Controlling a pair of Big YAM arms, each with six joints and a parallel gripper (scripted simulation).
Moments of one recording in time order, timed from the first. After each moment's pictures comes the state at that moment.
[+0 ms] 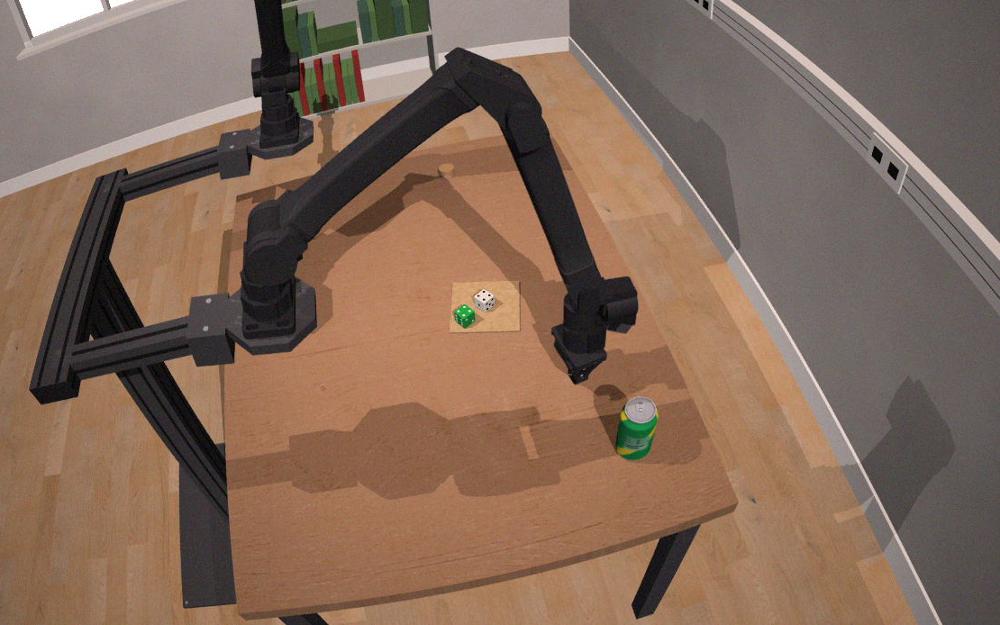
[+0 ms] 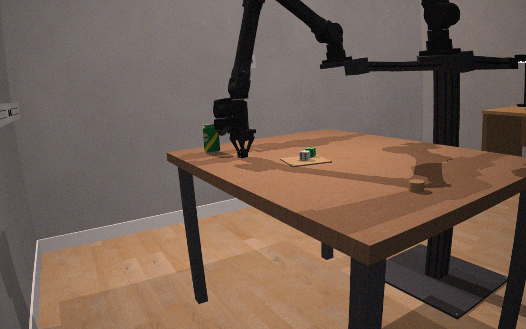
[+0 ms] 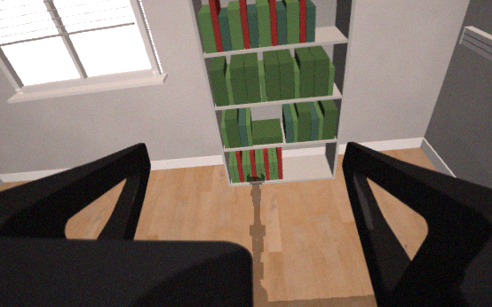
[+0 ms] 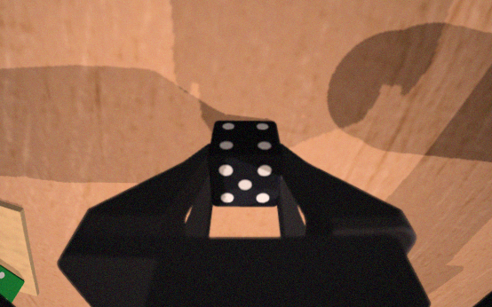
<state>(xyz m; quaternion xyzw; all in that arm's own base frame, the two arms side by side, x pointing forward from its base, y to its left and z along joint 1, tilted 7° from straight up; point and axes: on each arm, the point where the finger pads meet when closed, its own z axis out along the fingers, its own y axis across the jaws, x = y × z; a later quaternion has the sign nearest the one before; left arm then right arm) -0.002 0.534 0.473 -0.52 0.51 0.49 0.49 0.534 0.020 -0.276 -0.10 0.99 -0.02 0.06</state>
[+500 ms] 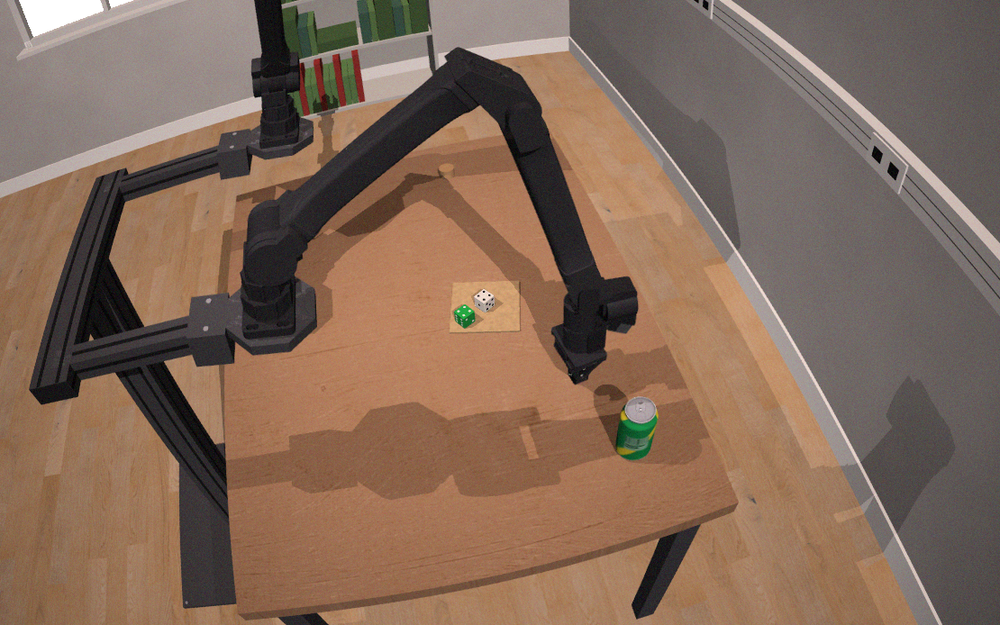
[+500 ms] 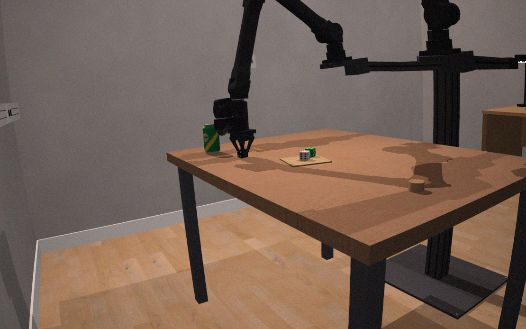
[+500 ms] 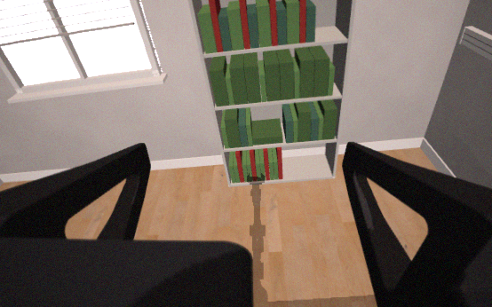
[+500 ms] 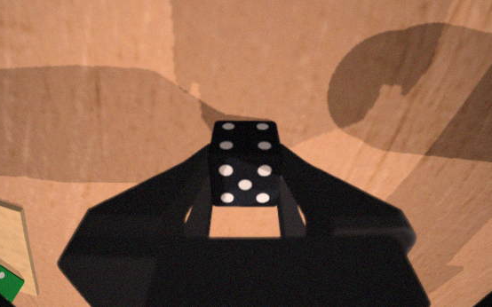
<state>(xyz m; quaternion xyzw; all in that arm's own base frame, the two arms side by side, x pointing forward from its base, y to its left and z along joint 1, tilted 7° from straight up) -0.002 0.534 0.473 -0.52 0.51 0.49 0.49 0.534 0.020 -0.276 -0.10 0.99 -0.02 0.06</state>
